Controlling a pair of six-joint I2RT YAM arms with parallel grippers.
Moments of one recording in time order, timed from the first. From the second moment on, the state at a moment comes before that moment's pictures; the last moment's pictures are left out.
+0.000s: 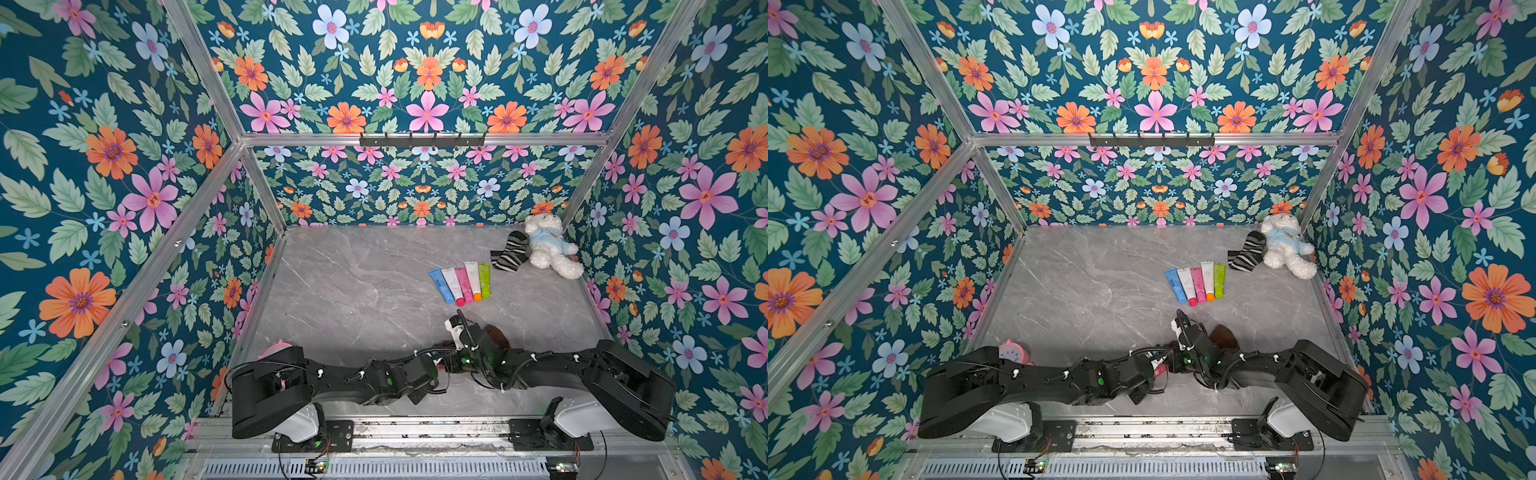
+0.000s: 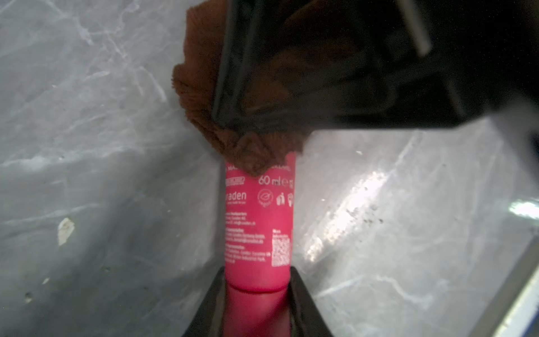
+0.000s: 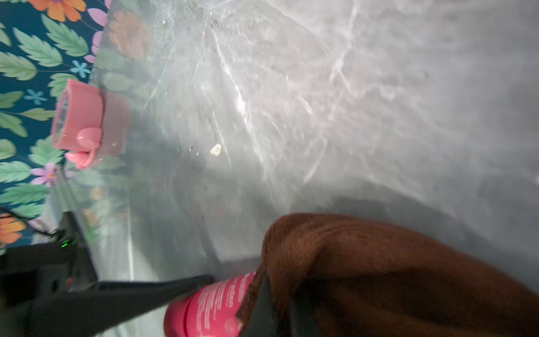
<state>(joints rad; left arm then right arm) -1.28 1.46 0.56 -0.07 -0.22 -0.29 0.84 1.39 0.38 0.24 -0.18 0.70</state>
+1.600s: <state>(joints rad) -1.27 1.43 0.53 -0.06 -0.23 -0.26 0.78 1.46 0.39 0.30 -0.41 0.73</state>
